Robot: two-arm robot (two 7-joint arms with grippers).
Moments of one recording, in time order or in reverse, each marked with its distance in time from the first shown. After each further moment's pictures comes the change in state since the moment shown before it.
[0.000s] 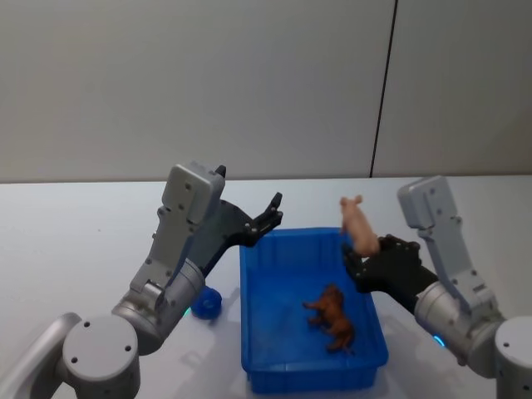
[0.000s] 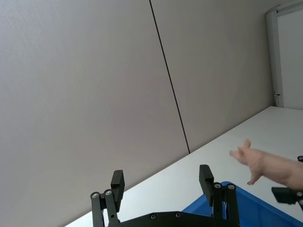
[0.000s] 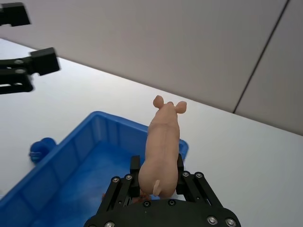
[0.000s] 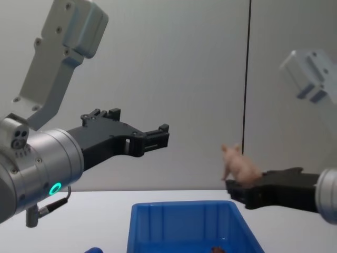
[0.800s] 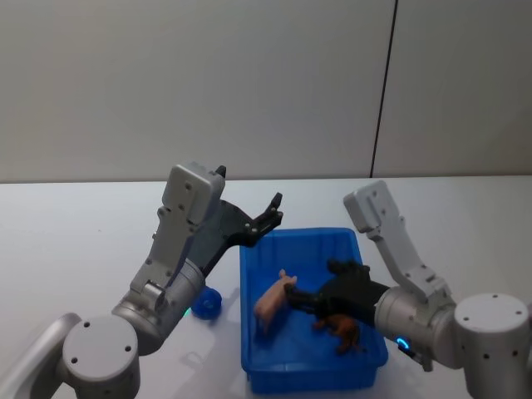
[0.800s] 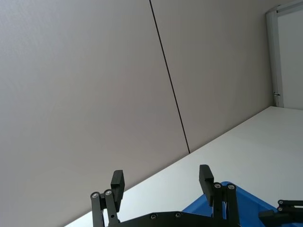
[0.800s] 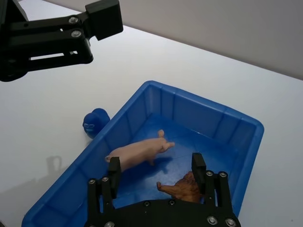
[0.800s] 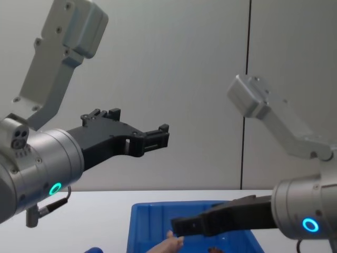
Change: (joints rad) left arm 0.000 0.000 0.000 0.000 0.000 0.000 0.000; right arm 0.087 -0.058 -0.043 0.079 -0.001 0.213 0.169
